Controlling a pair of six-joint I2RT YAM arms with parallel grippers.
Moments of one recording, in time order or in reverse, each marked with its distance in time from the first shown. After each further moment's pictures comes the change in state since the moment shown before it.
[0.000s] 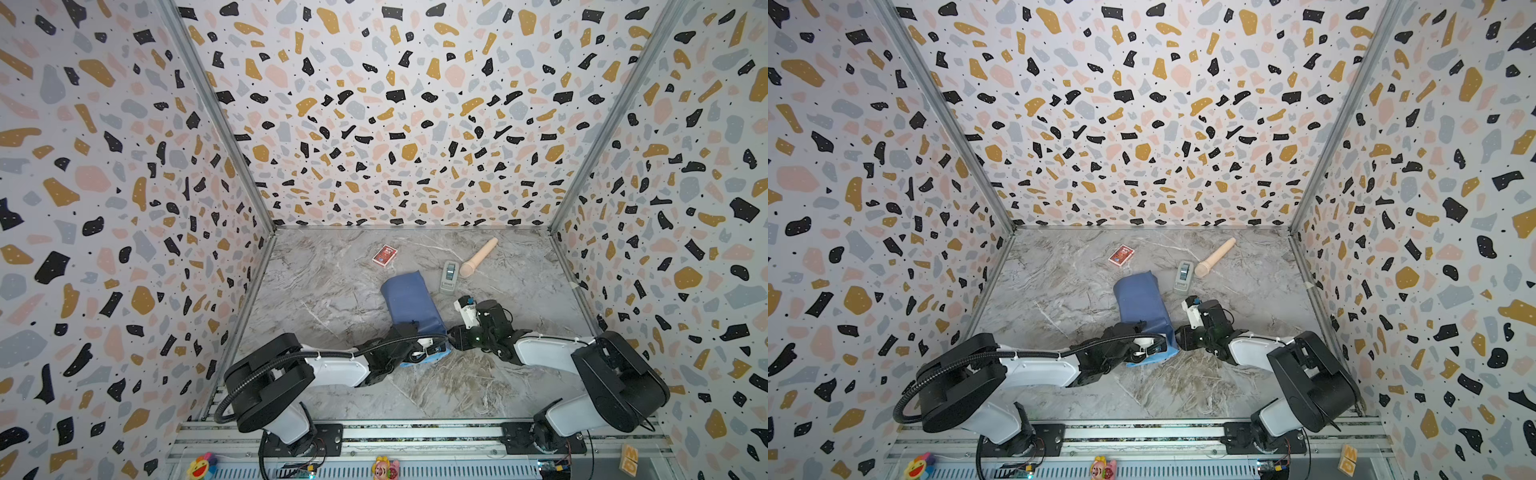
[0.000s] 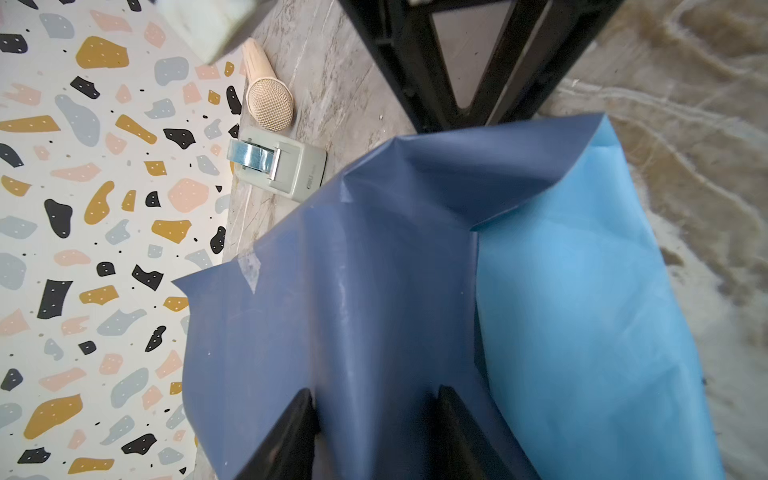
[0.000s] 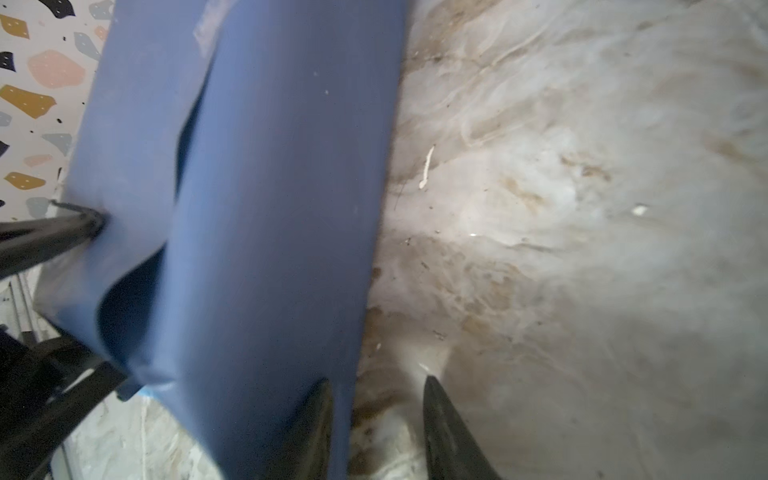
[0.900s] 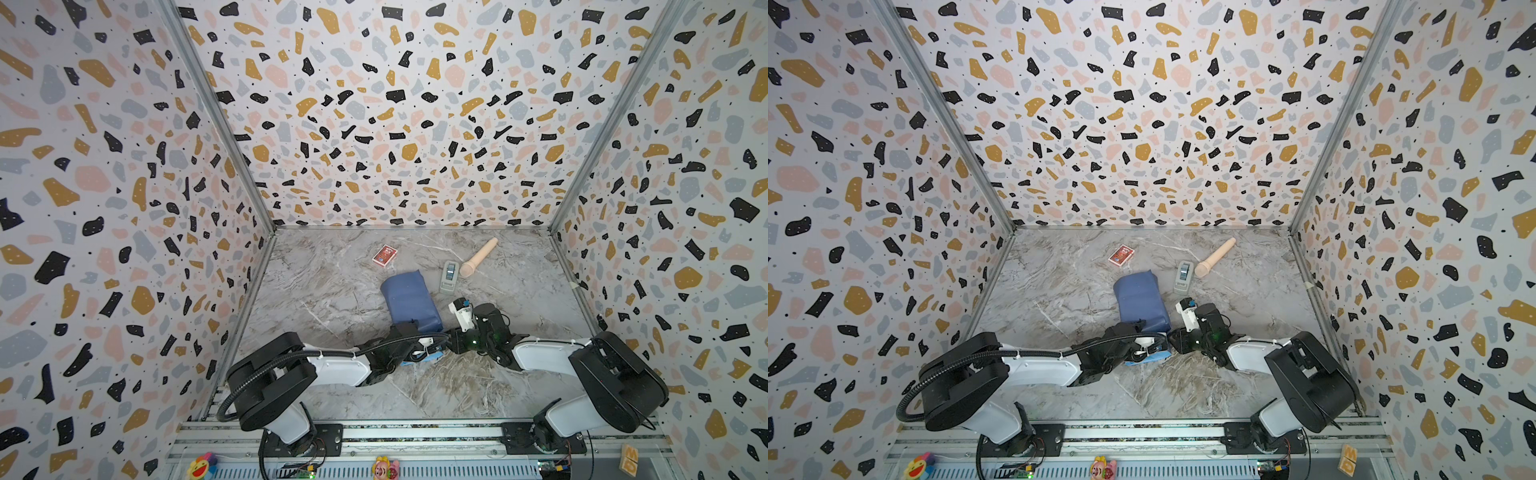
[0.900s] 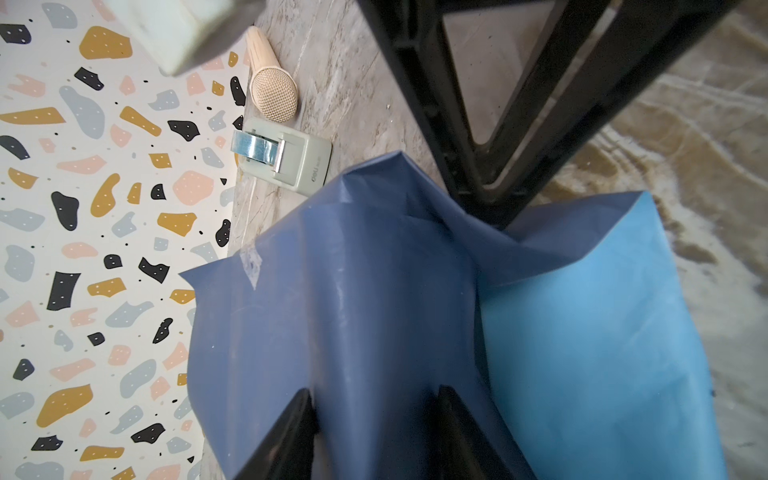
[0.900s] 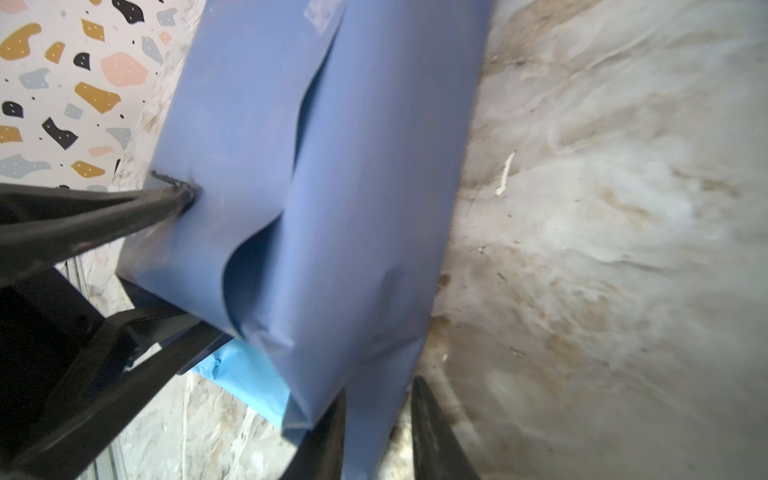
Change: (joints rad) left arm -0.001 0.012 0.008 0.000 -0.024 0.001; right arm 0.035 -0.008 -0.042 0.109 -0.030 0.028
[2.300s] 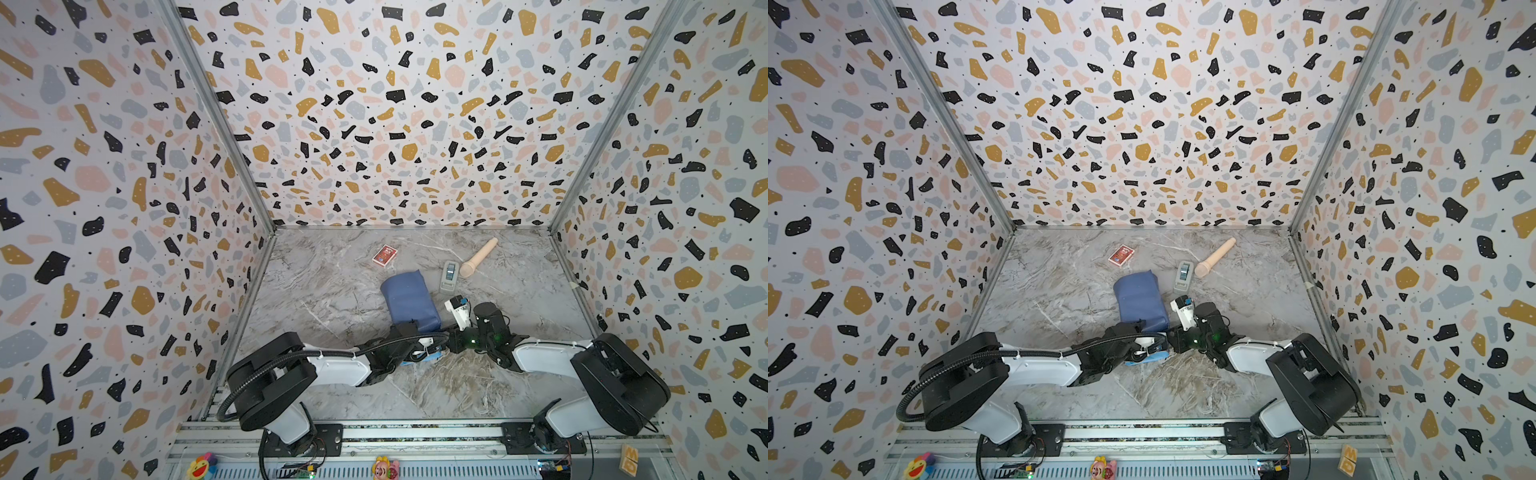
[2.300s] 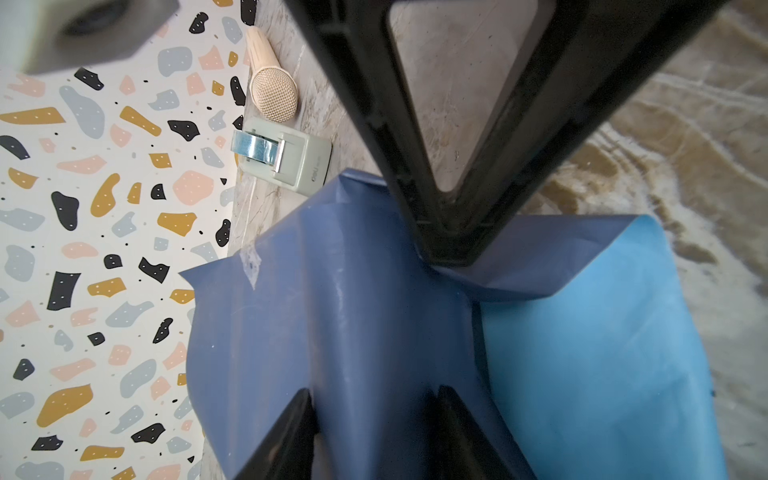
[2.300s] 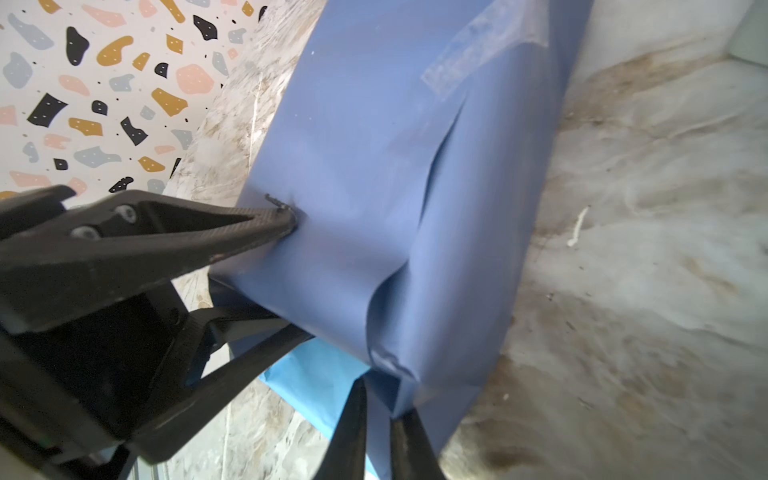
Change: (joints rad) left arm 0.000 0.000 0.000 0.000 0.000 0.000; right arm 0.040 0.002 0.000 0.102 -0.075 -0.014
